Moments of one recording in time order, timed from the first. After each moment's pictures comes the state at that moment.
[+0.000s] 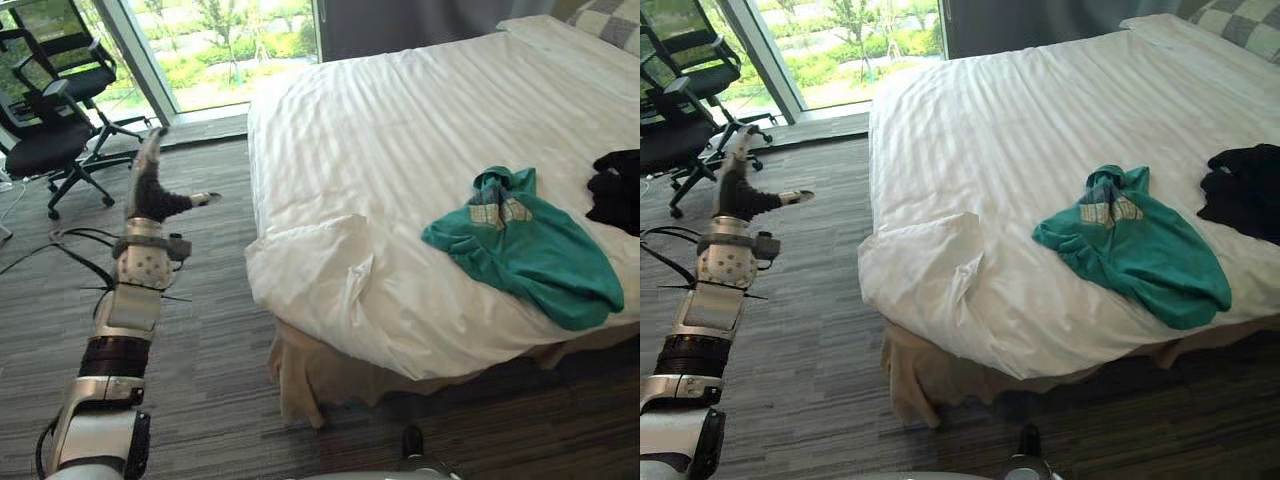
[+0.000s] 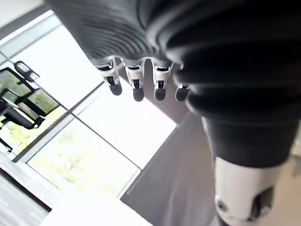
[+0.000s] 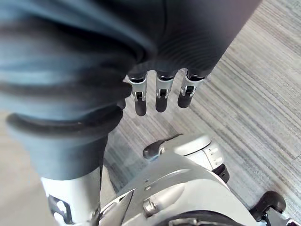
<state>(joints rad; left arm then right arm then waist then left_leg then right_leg) -0.51 0.58 -0.04 0.31 0.37 -0.09 0.17 0.24 -0.09 -0.39 1.07 0.19 -0.03 0.05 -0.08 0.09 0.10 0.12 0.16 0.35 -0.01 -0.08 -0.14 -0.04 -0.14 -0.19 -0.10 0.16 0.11</state>
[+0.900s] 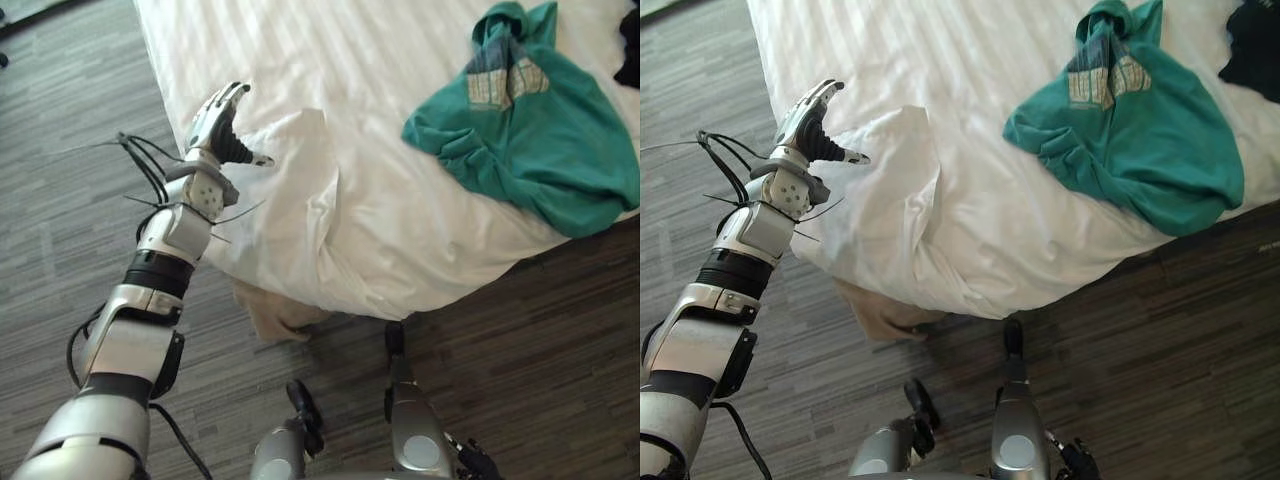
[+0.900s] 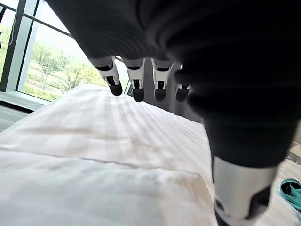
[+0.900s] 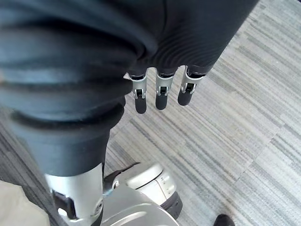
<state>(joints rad) -0.99 0.55 -0.25 0.62 0.50 0.00 0.11 0.08 -0.06 -0.37 1.03 0.20 -0.04 0.01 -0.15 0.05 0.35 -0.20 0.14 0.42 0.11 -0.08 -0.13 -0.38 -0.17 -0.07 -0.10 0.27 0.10</state>
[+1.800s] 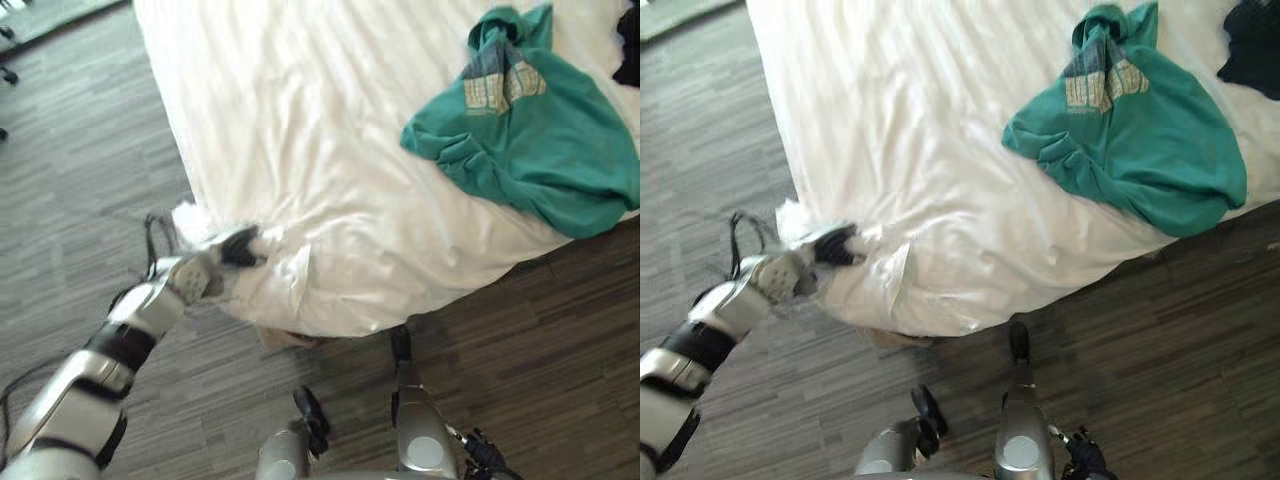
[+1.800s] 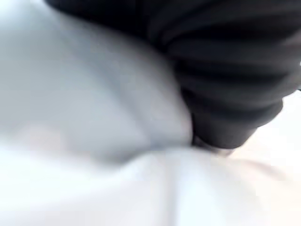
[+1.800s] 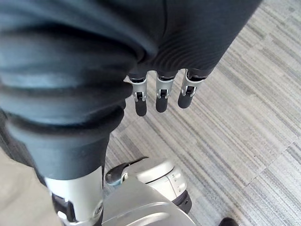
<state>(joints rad) -0.25 0.80 -0.27 0.39 0.27 -0.13 -0.24 0.17 -0.14 -0.27 1.00 0.15 -0.03 0.03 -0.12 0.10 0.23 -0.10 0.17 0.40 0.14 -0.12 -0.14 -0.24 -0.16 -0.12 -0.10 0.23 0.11</state>
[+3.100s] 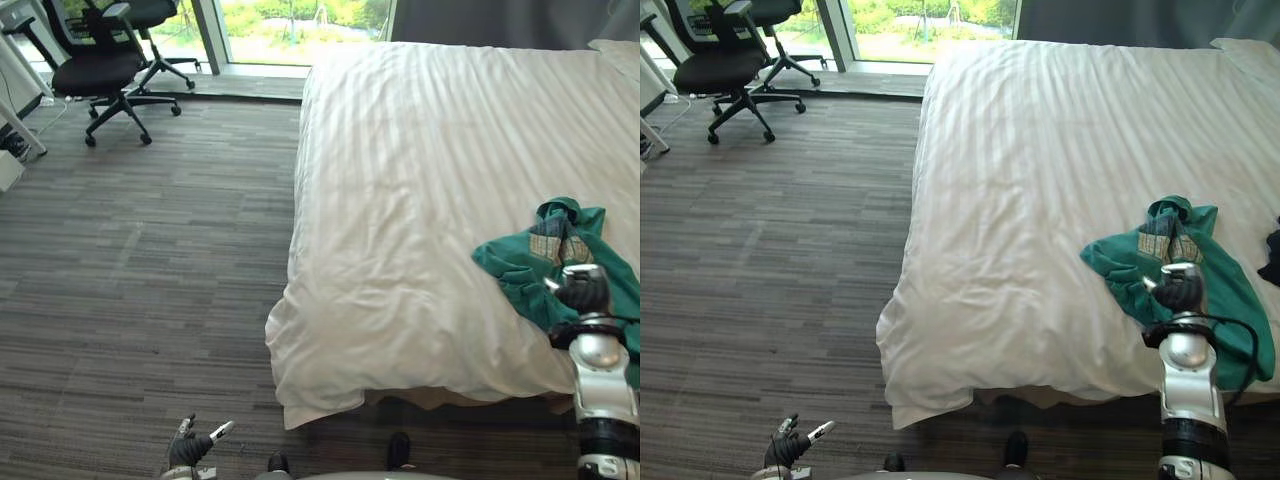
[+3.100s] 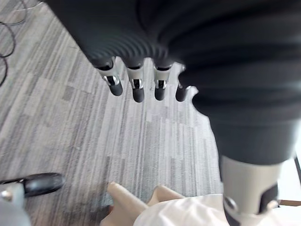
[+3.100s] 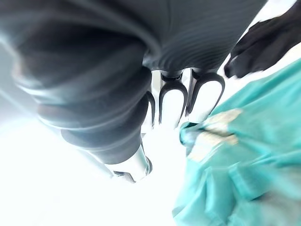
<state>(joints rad) 0.29 0.06 0.34 0.63 0.16 -0.02 0.03 -0.26 -0.48 -0.18 0.29 -0.21 0.00 -0.11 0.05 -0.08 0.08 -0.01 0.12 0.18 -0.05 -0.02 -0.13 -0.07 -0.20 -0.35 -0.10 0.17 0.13</state>
